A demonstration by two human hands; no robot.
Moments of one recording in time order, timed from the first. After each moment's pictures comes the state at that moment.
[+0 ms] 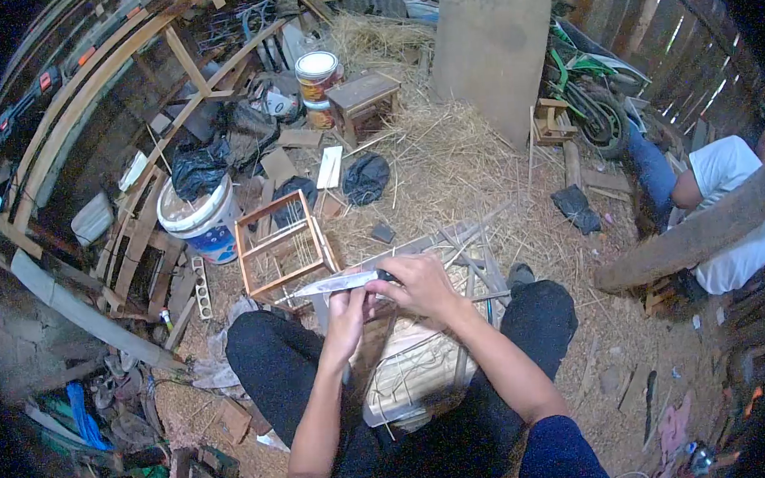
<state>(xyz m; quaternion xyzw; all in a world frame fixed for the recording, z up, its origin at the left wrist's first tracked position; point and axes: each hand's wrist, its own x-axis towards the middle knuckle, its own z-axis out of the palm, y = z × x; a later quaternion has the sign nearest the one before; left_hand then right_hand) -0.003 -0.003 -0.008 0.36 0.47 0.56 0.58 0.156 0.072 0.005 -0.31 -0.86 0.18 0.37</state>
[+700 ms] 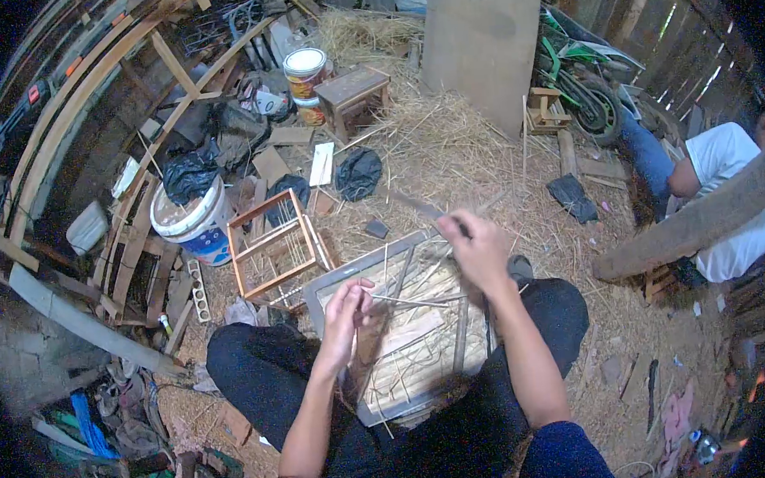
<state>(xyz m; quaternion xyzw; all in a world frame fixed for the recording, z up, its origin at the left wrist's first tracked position) -0.002 -0.014 -0.005 0.37 0.47 0.52 0.62 0.234 0.096 0.012 -0.57 -0.69 0.19 0.40</state>
